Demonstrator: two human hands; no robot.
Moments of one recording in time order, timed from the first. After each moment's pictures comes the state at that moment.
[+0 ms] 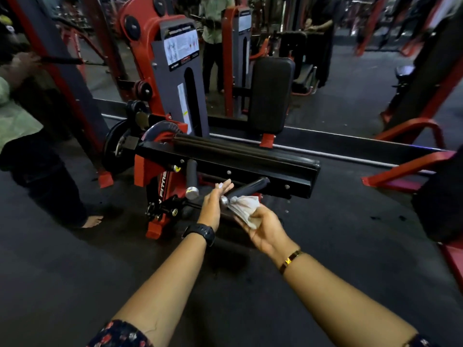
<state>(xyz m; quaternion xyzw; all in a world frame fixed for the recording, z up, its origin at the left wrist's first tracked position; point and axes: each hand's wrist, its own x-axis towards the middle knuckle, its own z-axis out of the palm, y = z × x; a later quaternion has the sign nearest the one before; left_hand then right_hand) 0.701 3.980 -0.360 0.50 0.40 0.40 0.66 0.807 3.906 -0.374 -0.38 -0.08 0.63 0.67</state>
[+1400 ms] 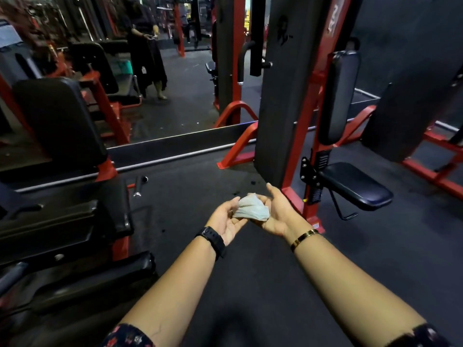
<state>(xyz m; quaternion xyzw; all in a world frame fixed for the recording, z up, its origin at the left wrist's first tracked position) 1.136 3.755 -0.367 0.30 0.30 0.03 0.90 1.227 3.643 -0.362 -0.46 0.10 0.43 0.77</state>
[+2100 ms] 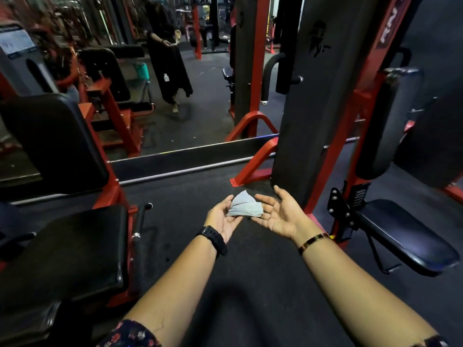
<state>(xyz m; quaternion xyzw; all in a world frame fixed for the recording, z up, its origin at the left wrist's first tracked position) 1.334 3.917 -0.375 0.28 0.33 0.13 0.89 1.425 3.787 -0.353 -0.50 0.08 0.45 0.74</state>
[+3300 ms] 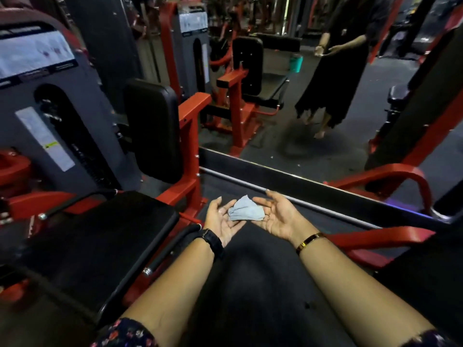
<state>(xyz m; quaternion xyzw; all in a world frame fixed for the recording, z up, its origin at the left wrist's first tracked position) 1.547 4.220 -0.400 0.17 0.43 0.38 0.80 1.701 4.188 -0.372 -0.53 -0.10 0.68 0.50</state>
